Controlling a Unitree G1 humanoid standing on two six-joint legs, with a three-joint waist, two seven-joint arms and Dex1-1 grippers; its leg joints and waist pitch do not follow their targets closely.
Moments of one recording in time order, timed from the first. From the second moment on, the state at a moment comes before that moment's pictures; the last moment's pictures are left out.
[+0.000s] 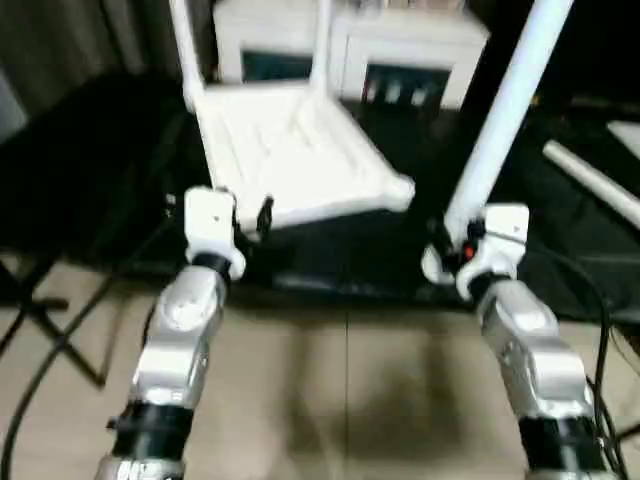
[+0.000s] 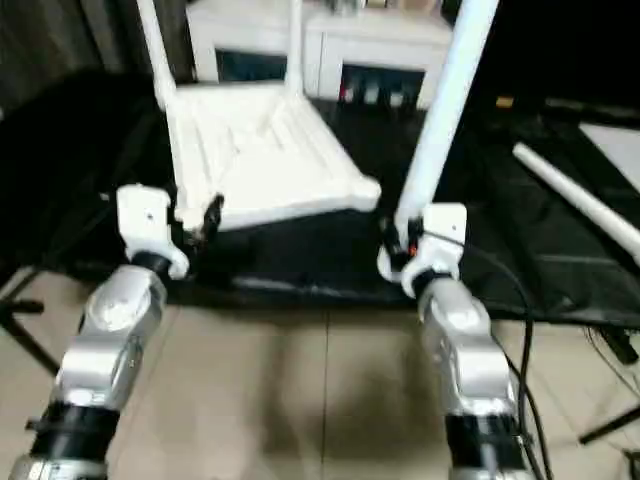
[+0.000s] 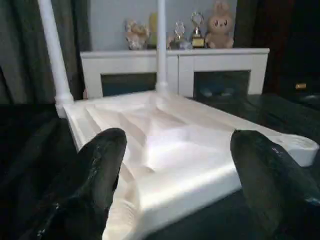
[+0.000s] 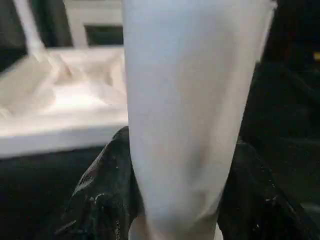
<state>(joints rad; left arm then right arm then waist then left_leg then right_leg) -0.31 0.15 0.03 0.13 -0.07 0.07 -0.11 -0.30 -0.11 -0.05 0.06 0.18 0.31 0.13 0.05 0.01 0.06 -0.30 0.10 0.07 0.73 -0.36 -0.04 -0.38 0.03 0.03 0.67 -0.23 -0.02</state>
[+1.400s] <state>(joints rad) -0.34 0.09 0.00 0.15 -0.06 0.08 -0.10 -0.28 -0.19 -0.05 0.06 0.15 0.29 0.17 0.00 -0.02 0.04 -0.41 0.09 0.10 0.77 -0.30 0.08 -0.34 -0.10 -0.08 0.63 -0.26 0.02</state>
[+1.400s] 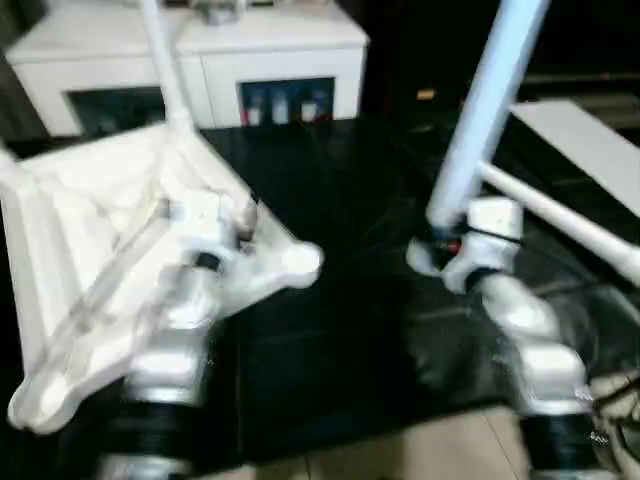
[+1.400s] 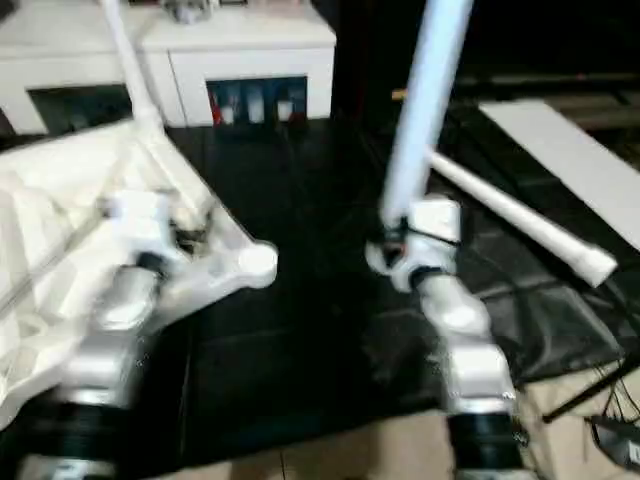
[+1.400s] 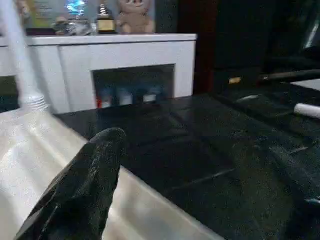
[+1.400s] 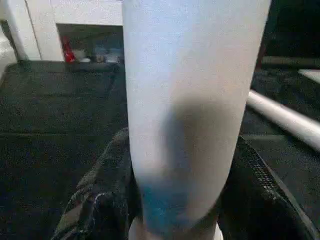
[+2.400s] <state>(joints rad) -0.37 0.11 0.04 0.16 -0.05 0.18 -0.09 -0.28 -0.14 -0.04 0.05 0.16 0.31 0.18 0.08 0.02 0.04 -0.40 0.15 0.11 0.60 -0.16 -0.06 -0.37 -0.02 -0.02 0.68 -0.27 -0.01</state>
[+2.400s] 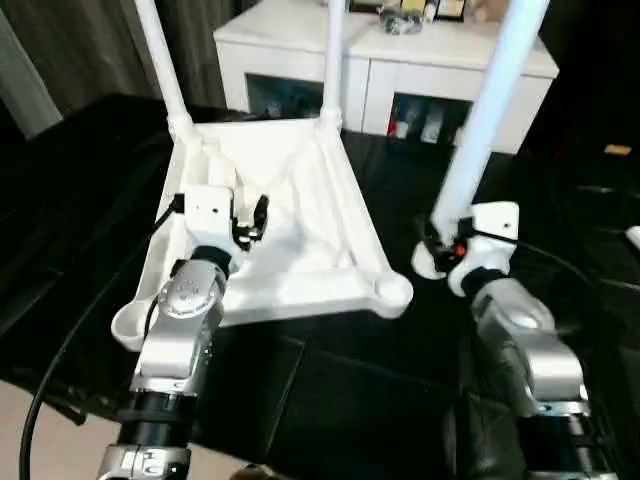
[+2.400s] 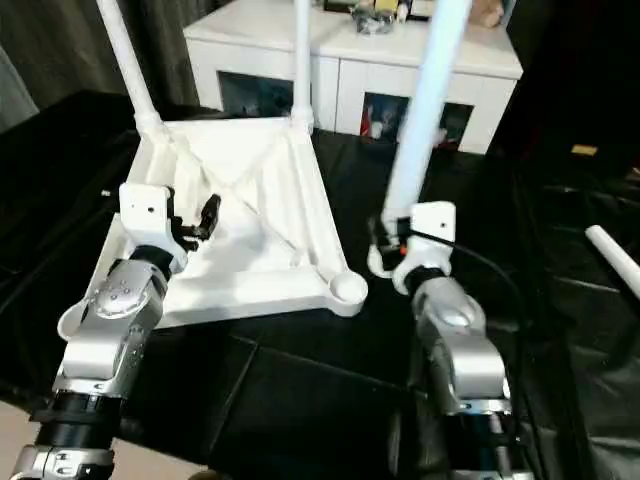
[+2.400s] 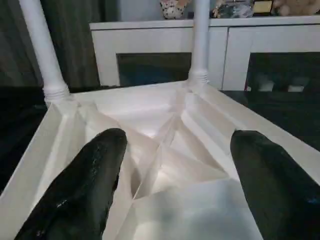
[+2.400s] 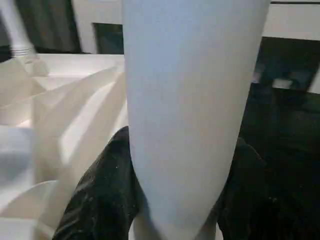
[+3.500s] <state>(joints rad) -0.59 0.26 -0.35 0.48 -0.12 0.29 -0.95 -0.19 -0.40 -0.05 -0.09 0.35 0.44 0.58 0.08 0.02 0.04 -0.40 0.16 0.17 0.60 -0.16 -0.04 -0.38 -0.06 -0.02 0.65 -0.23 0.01</state>
